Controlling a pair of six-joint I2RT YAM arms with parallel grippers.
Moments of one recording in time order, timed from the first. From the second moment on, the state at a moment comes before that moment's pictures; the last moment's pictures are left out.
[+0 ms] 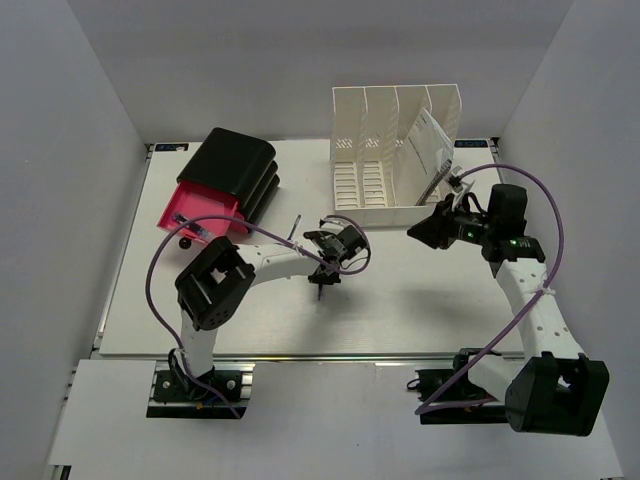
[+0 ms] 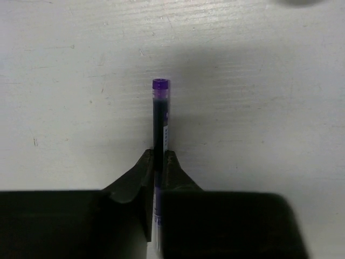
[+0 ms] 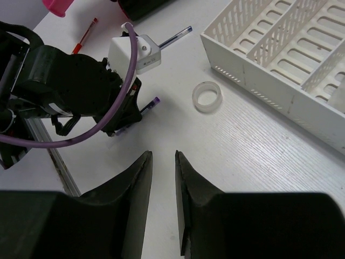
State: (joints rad) left arm -0.94 1.96 1.32 -0.64 -0.41 -0.76; right arm -0.01 1.09 0.87 -0.35 -0.95 -0.11
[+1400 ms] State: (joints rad) left arm -0.05 1.43 1.39 -0.75 -0.41 -0.91; right arm -0.05 1.05 0.87 -0.34 -0.96 -0.11
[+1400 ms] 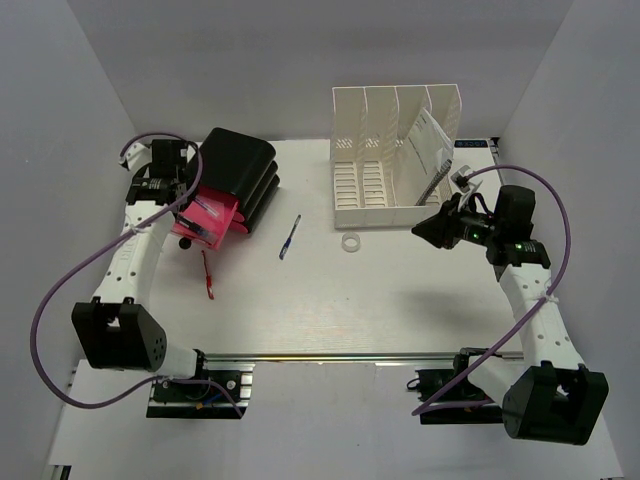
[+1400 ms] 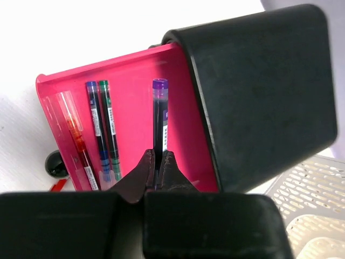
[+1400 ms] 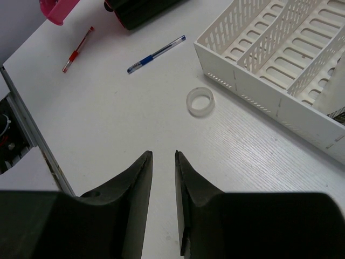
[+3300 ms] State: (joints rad) left arm 0.22 1.19 0.99 -0.80 -0.23 -0.86; right arm -0.07 1.04 0.87 -0.35 -1.04 -0.17
